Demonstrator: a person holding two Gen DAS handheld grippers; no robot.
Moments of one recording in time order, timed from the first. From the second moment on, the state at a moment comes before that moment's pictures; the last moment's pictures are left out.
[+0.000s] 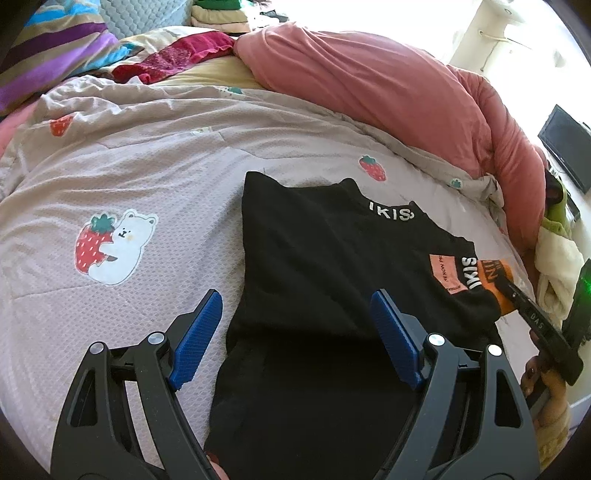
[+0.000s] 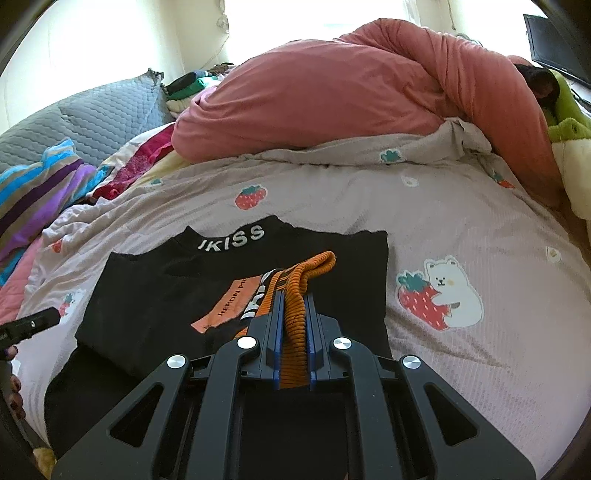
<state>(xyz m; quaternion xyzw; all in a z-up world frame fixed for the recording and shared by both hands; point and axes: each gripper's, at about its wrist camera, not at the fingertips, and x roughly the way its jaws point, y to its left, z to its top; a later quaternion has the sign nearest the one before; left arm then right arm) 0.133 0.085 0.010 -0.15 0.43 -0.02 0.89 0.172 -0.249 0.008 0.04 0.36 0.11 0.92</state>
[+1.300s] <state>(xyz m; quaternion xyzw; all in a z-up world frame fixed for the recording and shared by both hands) 0.168 0.052 -0.037 -0.10 0.48 -0.06 0.87 0.168 -0.162 -0.012 -0.03 0.42 0.19 0.89</state>
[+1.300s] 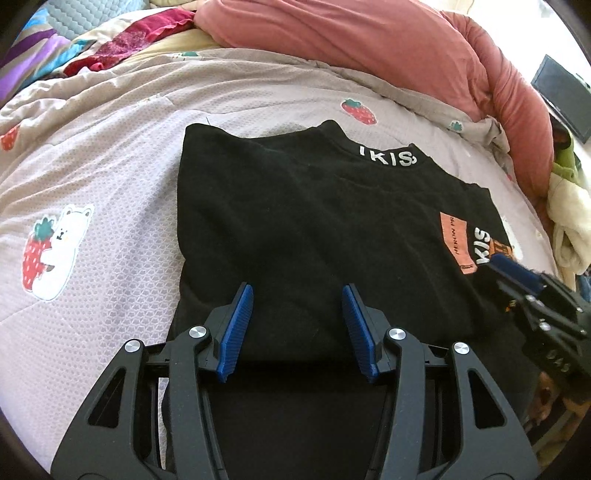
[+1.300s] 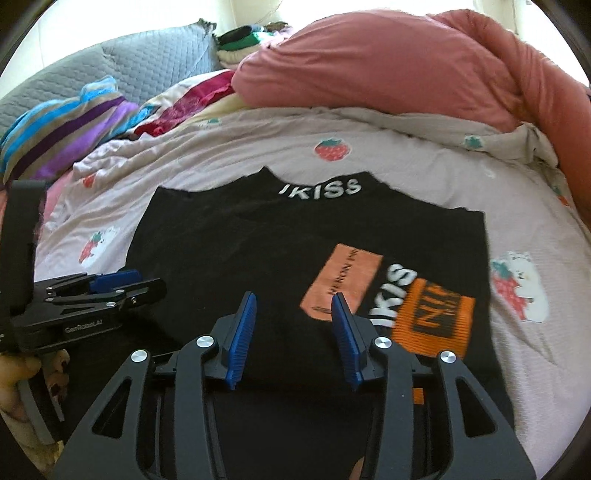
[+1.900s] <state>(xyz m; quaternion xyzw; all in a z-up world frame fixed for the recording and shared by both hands) 0.166 0.056 -0.036 -0.11 0.49 -0.07 0.87 0.178 -0.174 -0.047 -0.05 0.47 0.14 0.87</state>
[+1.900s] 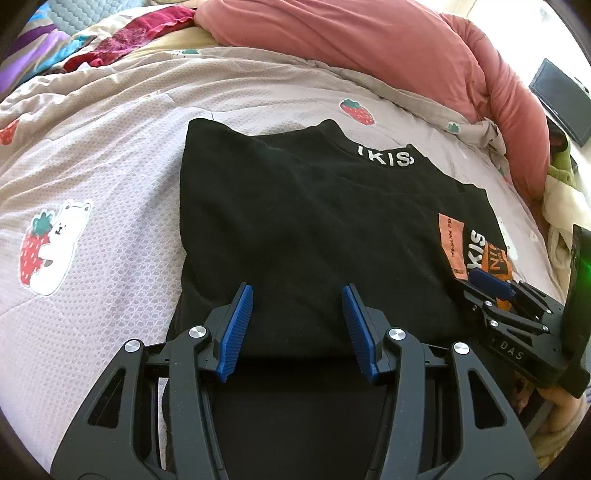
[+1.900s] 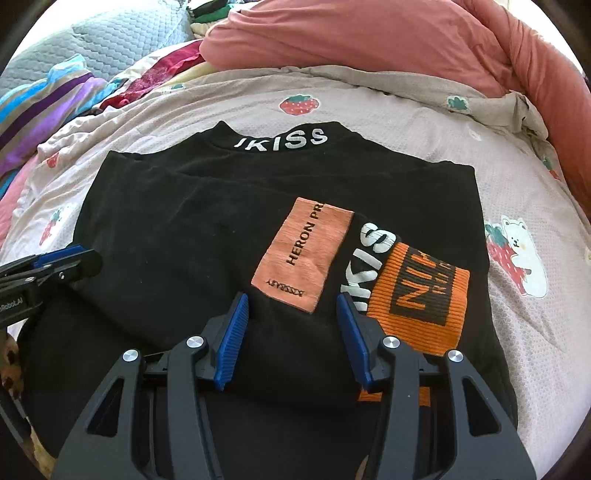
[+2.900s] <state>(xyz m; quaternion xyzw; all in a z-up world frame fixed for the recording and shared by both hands) 0.141 0.055 -0.016 -0.11 0.47 -0.07 0.87 0.132 -0.200 -0.014 0.00 0.44 0.14 0.89</state>
